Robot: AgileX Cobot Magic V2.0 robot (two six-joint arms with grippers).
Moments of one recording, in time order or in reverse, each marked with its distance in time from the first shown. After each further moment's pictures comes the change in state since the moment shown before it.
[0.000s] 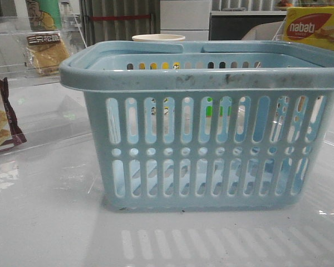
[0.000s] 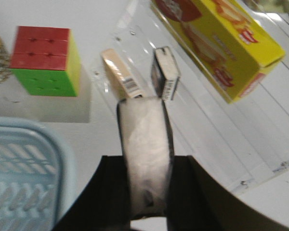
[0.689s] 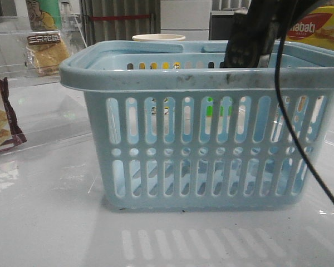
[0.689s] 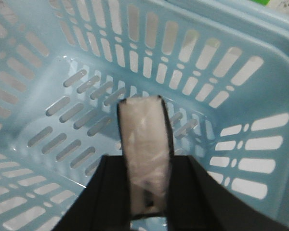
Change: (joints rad) left arm 0.000 0.000 0.000 0.000 0.000 0.000; right arm 0.374 0.053 0.233 0.072 -0.062 0.000
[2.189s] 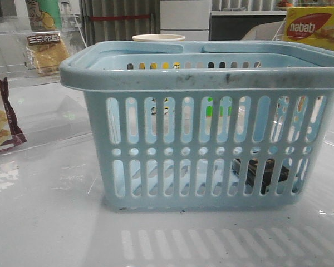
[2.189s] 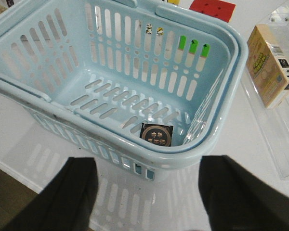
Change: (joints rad) left arm 0.000 0.000 0.000 0.000 -0.002 0.000; right arm 0.000 -0.753 0.437 0.002 -0.037 -0.043
